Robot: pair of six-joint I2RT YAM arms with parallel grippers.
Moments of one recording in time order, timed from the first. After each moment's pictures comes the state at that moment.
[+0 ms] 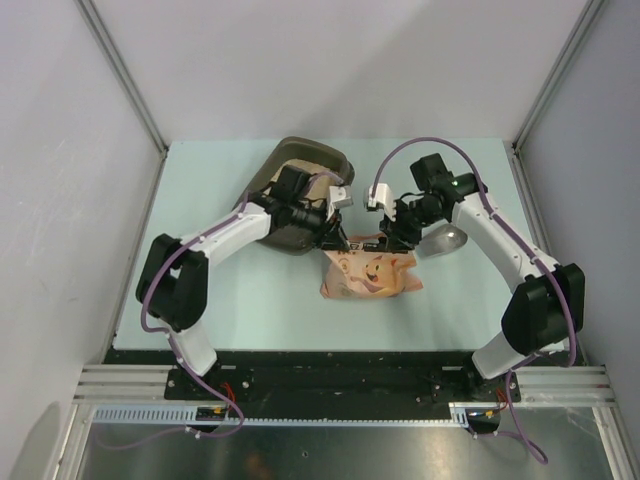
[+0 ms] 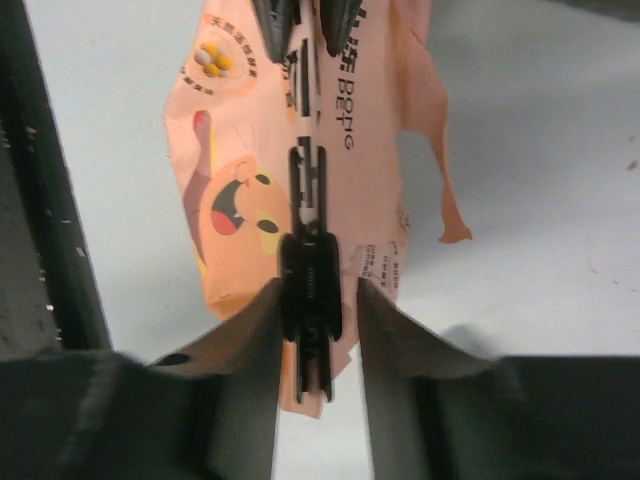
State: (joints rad) left arm -0.54 1.76 1.31 -0.39 0.93 0.45; right arm 0.38 1.57 1.42 -1.01 -0.63 -0.93
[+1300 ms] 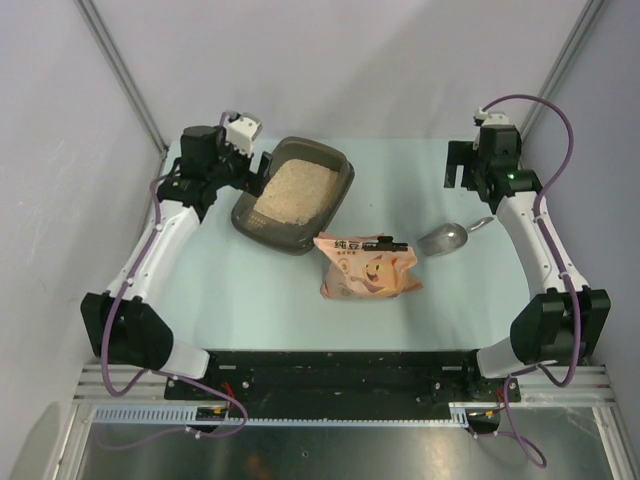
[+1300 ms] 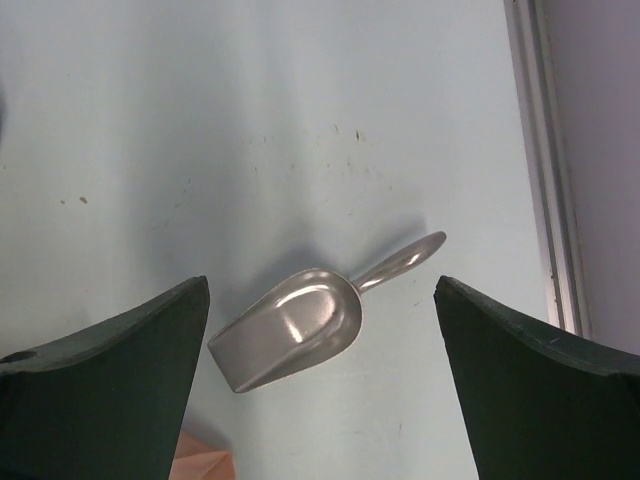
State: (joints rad) left arm -0.19 1.44 1.39 -0.40 0.25 0.29; right arm 0.07 1.47 1.44 -0.57 0.18 0.06
